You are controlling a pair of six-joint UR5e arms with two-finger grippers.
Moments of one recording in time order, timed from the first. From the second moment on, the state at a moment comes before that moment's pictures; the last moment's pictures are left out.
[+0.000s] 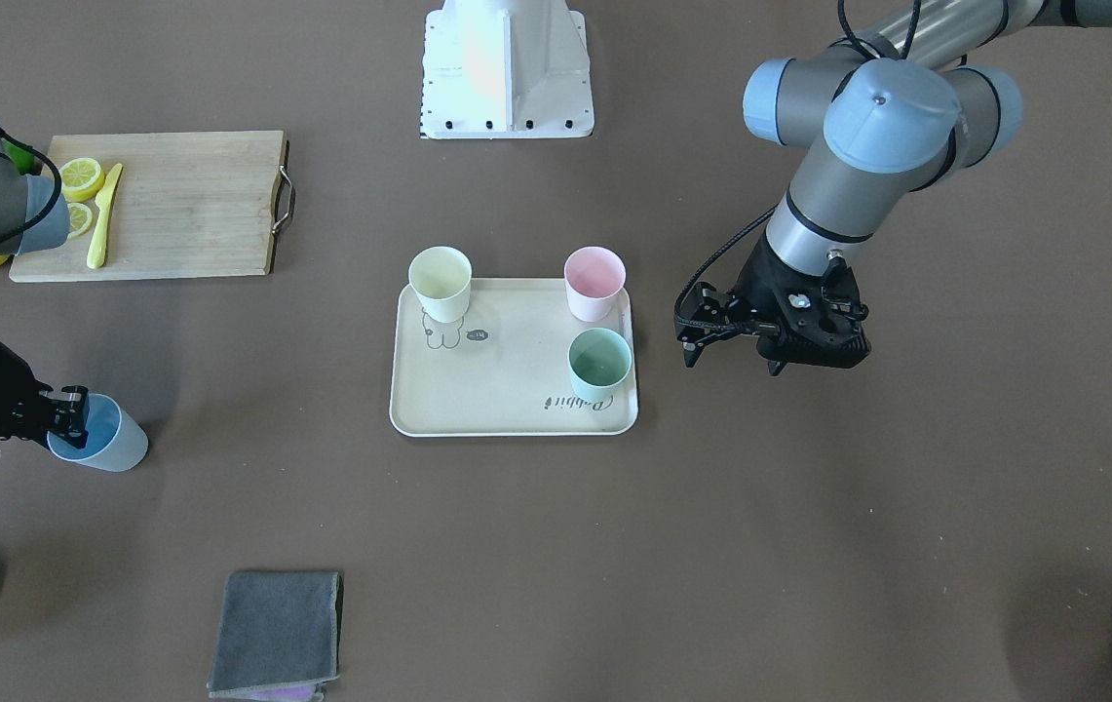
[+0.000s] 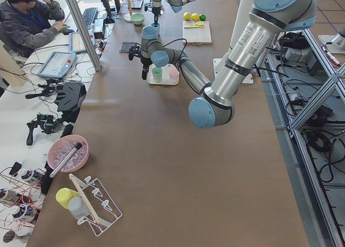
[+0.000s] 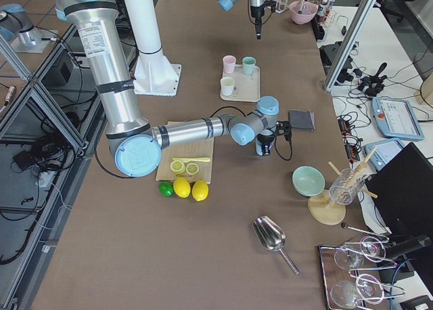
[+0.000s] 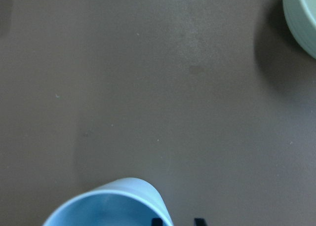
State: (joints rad) left arm -0.85 -2.14 -1.68 -1.77 -2.04 -0.97; right arm 1.02 -1.30 1.45 -1.10 2.14 0.73
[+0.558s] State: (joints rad) left arm -0.90 -2.12 -1.68 -1.76 -2.05 -0.90; right arm 0.95 -1.20 1.52 -1.11 2.14 0.96
